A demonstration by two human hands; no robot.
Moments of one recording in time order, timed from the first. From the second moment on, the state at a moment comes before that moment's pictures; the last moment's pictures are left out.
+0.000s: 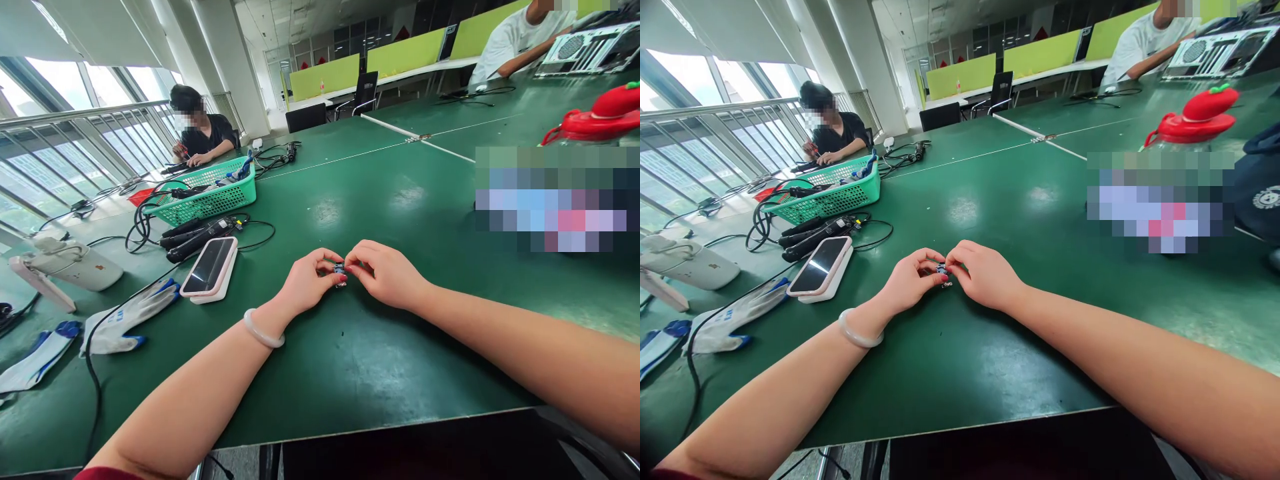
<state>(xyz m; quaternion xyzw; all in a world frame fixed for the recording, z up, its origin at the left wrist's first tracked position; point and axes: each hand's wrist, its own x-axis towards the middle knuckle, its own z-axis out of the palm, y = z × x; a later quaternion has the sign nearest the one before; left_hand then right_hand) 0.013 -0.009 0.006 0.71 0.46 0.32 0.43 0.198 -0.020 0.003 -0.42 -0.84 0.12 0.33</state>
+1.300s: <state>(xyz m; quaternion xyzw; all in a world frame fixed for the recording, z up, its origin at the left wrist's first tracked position) 0.009 -0.007 0.005 0.72 0.53 0.31 0.33 0.203 -0.011 0.002 -0.51 -0.79 0.23 0.24</state>
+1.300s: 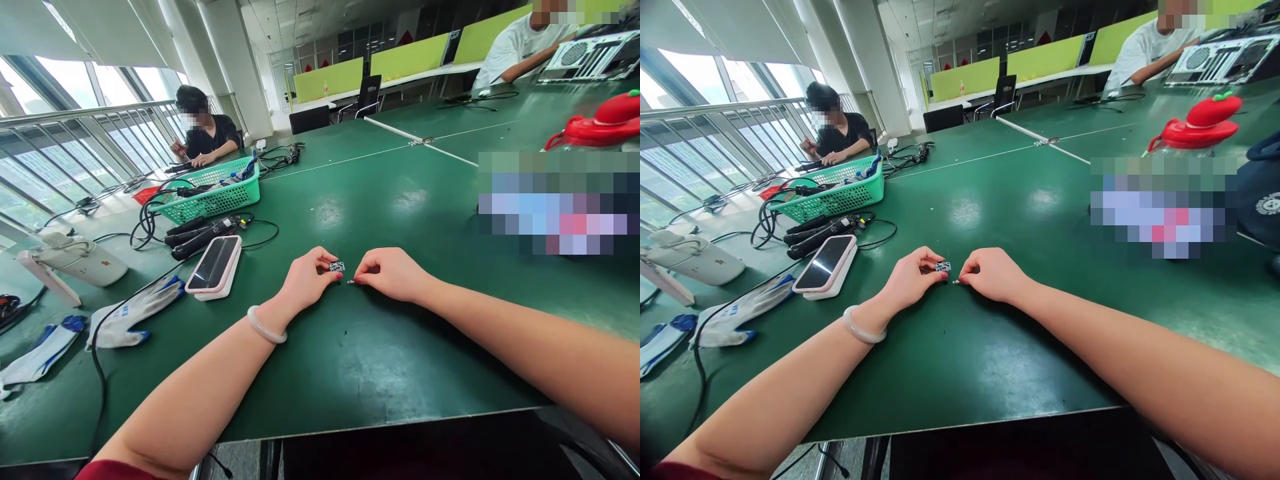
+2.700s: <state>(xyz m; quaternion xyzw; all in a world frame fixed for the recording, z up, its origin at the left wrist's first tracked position) 0.014 -0.013 0.008 0.73 0.44 0.31 0.41 0.195 -0.021 0.005 -0.43 -0.80 0.22 0.36</state>
